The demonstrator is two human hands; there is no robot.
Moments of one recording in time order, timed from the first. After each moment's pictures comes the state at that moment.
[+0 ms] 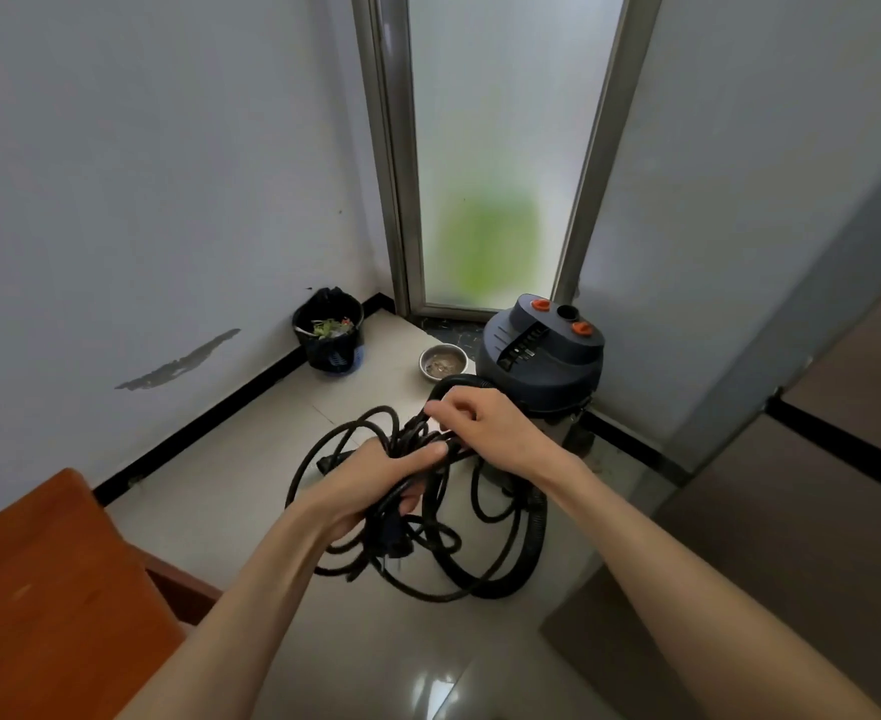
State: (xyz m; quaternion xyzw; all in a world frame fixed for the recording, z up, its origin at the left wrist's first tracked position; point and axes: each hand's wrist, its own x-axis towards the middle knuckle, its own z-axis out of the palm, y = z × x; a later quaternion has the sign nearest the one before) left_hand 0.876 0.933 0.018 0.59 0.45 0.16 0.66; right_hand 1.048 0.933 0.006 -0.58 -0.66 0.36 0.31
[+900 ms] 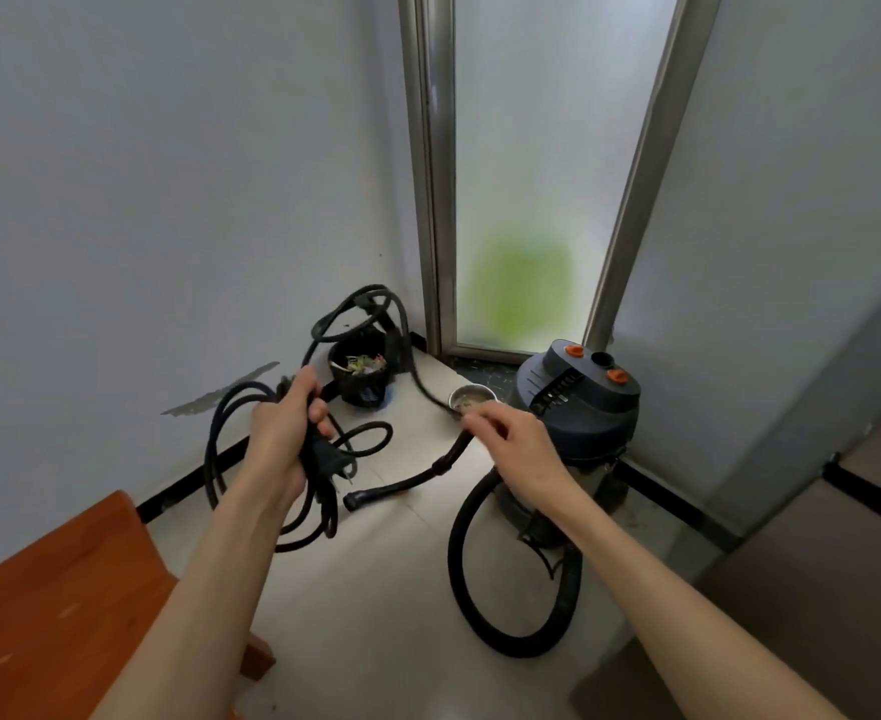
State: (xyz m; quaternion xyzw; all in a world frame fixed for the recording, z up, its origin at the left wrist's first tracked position) left_hand 0.816 0.982 0.073 0.31 0.54 0.52 0.58; right_hand 1.027 0.947 0.017 -0.62 -0.59 0.33 0.41
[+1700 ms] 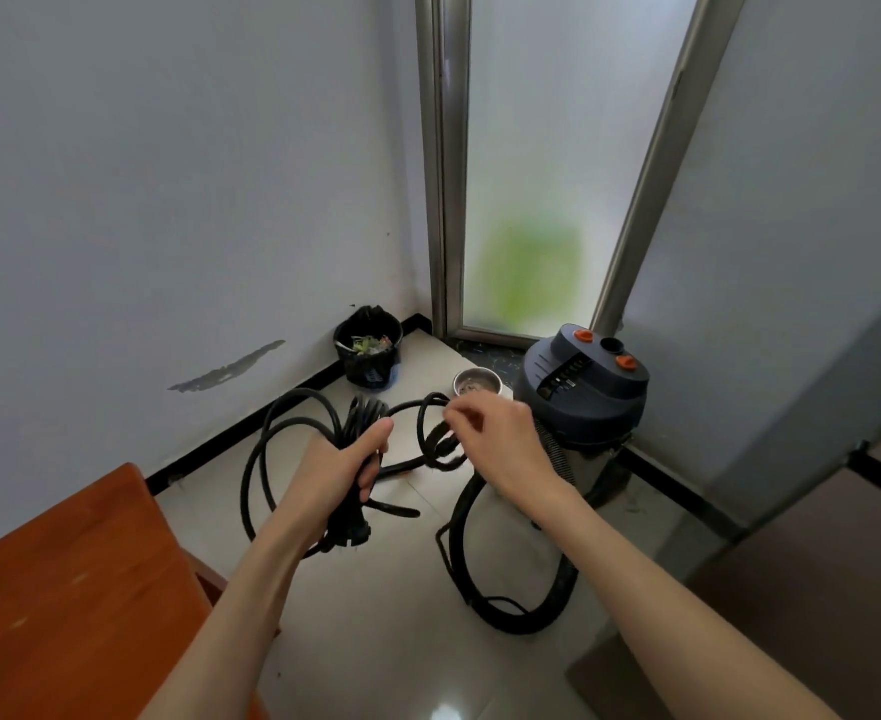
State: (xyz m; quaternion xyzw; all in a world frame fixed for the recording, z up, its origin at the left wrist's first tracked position) left_hand 0.812 0.945 0.033 0.57 0.53 0.35 0.52; right_hand 0.991 0.942 0.026 -0.62 -0.64 0.22 0.39
